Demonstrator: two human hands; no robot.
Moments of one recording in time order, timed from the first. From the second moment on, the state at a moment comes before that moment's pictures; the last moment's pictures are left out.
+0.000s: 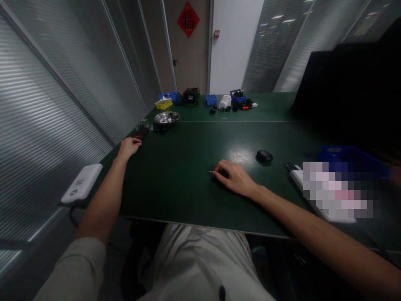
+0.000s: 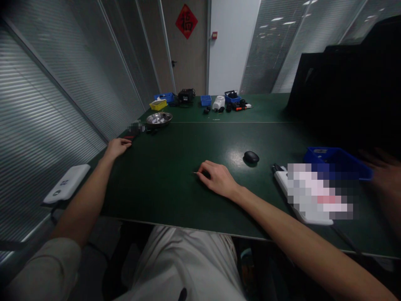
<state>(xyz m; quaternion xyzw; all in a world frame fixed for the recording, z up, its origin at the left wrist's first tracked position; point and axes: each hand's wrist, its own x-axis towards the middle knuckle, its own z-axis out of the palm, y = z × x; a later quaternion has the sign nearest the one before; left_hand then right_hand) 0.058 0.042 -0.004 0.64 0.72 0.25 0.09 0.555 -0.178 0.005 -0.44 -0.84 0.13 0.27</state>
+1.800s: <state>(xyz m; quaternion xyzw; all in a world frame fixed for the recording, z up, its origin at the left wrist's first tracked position) 0.291 -0.102 0.010 0.88 0.20 0.18 0.39 0.550 -0.183 0.010 -0.43 -0.88 0.06 0.20</state>
